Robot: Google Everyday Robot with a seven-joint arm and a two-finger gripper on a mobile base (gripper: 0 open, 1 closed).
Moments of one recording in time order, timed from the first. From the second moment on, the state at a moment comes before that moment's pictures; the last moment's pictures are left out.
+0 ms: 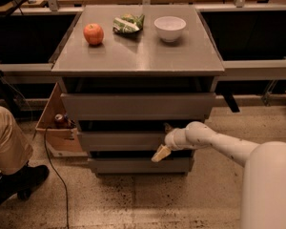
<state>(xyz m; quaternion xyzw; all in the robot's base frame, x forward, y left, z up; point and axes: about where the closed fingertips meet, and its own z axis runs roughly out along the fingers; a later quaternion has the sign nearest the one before) 0.712 -0.086 0.427 -0.55 0.74 0.11 0.37</state>
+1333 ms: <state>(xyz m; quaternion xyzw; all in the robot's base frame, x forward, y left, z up) 0.686 -0.078 0.434 -0.57 0.74 0.12 0.35</state>
